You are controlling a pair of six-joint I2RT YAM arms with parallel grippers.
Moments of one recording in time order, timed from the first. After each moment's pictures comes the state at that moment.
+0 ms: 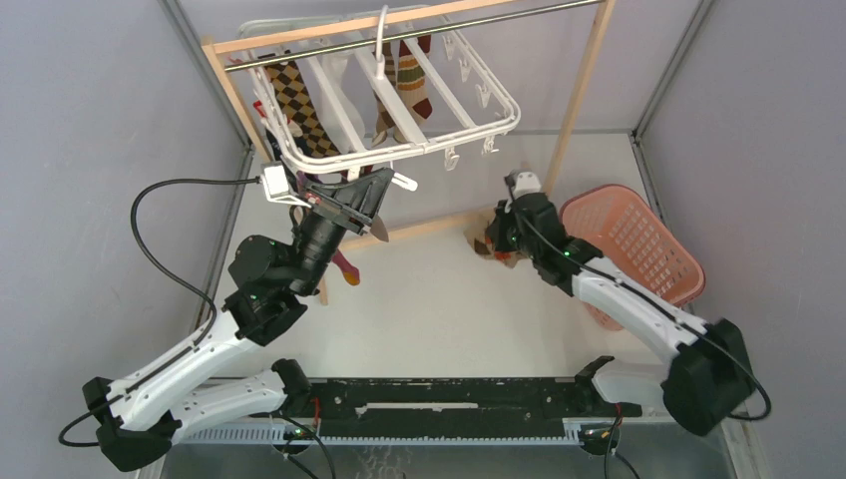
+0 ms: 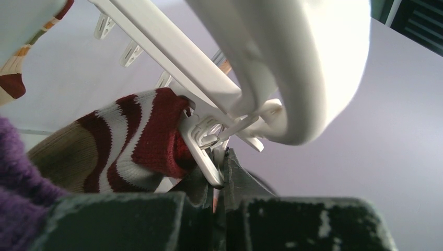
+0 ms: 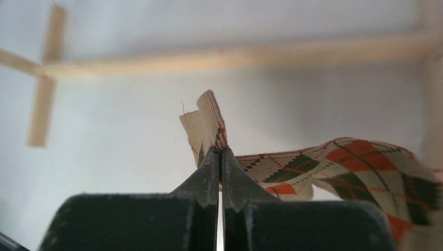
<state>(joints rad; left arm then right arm) -0.92 0.83 0.95 0.34 -0.33 -0.66 0.57 1.16 0.89 -0.20 0.12 0.36</state>
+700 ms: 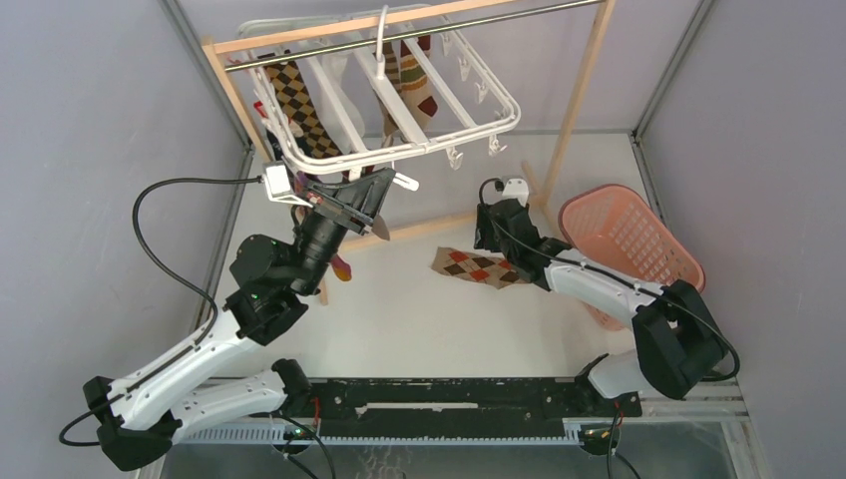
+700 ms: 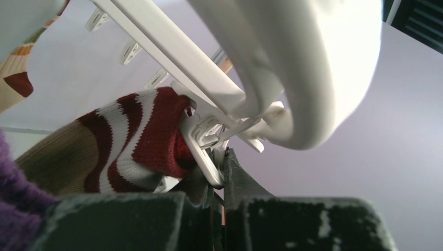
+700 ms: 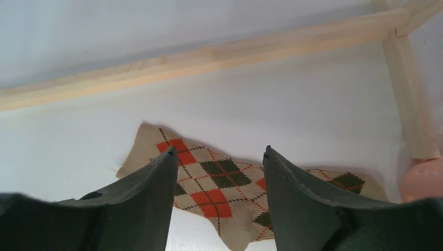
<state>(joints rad) -0.92 0.84 0.95 0.34 -0.33 -0.66 0.62 1.40 0.84 -0.07 0.35 0.40</state>
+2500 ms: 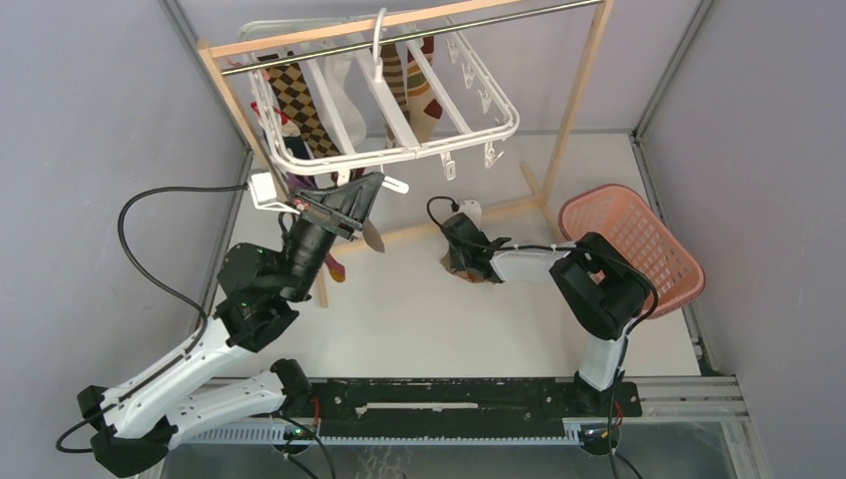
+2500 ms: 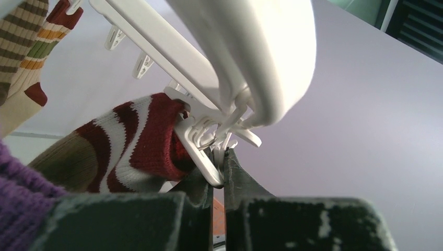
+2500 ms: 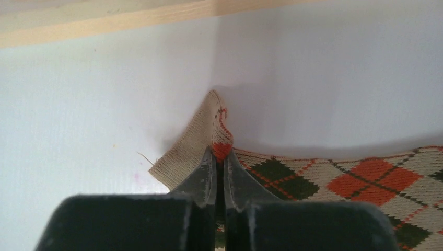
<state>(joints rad) -0.92 0.78 0.93 0.32 -0.34 -0.65 0.75 1.84 1.00 -0.04 0.33 0.51</state>
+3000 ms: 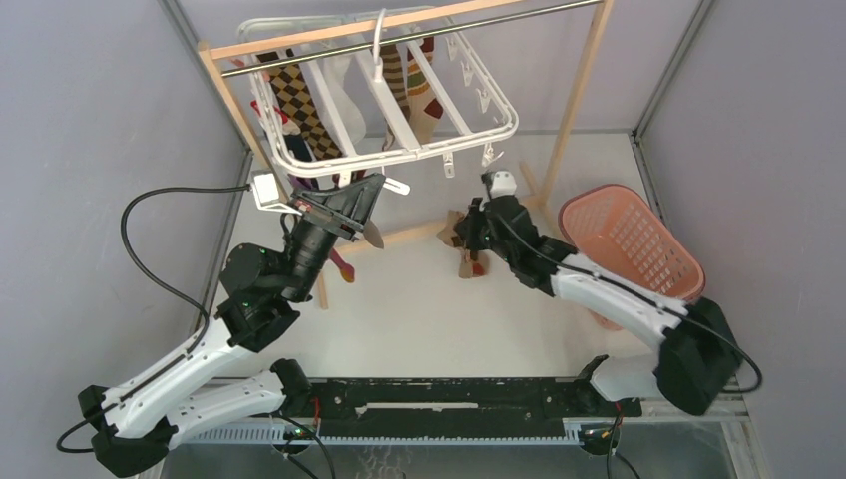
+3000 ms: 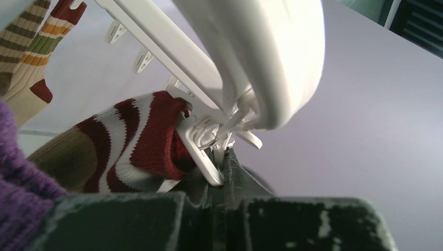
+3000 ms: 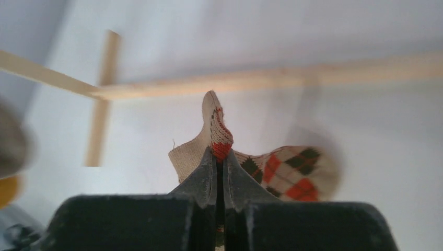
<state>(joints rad) -0.92 0.78 0.92 0.33 -0.34 -0.64 0.72 1.39 0.92 -0.08 0.21 0.51</state>
